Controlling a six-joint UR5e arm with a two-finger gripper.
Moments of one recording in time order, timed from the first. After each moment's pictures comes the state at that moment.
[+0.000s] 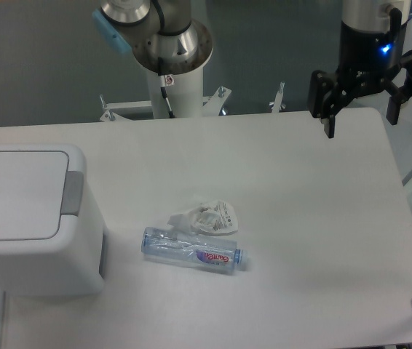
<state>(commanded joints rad) 2.72 -1.79 -1.16 -1.42 1.48 0.54</state>
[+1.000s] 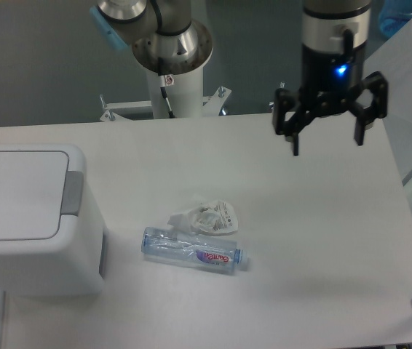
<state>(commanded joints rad) 2.58 -1.76 -1.27 -1.32 1.46 0.42</state>
